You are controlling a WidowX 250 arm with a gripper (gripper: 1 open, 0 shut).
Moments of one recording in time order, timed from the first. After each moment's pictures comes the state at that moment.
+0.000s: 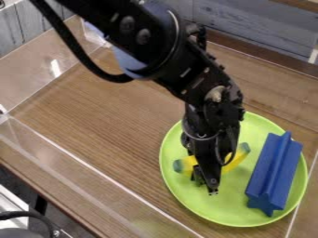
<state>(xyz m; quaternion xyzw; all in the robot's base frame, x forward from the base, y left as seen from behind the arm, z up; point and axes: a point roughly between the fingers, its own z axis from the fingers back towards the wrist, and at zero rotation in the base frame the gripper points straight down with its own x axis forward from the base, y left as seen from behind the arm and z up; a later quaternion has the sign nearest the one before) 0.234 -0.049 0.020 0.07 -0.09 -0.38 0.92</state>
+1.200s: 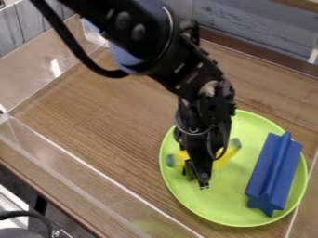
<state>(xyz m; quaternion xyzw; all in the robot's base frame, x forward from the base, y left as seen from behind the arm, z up) 0.232 -0.038 0.019 0.08 -0.08 -0.38 0.92</state>
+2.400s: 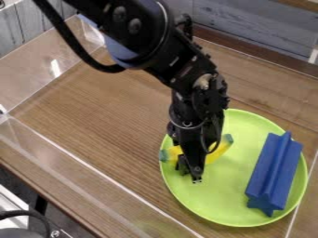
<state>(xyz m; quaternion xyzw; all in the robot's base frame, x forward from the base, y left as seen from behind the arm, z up) 0.234 -0.025 0.019 0.08 -0.07 -0.37 0.92</state>
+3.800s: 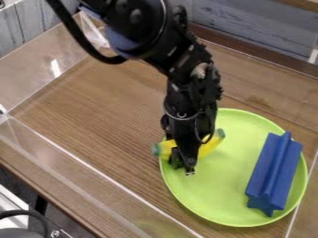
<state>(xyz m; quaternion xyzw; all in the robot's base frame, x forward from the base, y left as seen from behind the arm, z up) 0.238 -0.013 0.019 0.08 -0.05 -0.37 0.93</state>
